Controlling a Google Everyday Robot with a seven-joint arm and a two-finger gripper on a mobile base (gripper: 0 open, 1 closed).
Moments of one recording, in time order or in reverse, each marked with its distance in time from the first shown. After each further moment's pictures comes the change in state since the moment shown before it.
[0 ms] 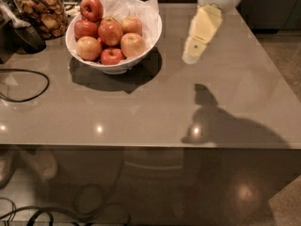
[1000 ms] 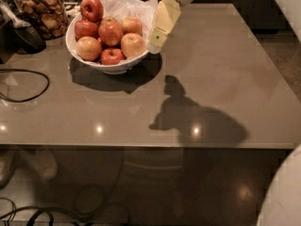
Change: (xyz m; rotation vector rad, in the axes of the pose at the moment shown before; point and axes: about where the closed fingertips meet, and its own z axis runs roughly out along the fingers) arm -0.078 -0.017 0.023 0.029 -0.060 -0.052
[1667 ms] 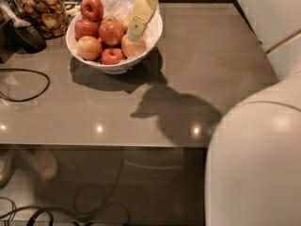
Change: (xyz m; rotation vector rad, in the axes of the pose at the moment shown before) arm -0.047 -0.022 0.017 -0.020 -0.035 0.006
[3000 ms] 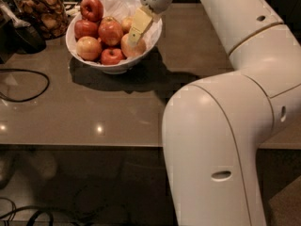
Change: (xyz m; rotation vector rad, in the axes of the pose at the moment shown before) arm 0.011 -0.052 0.069 -0.055 0.034 0.193
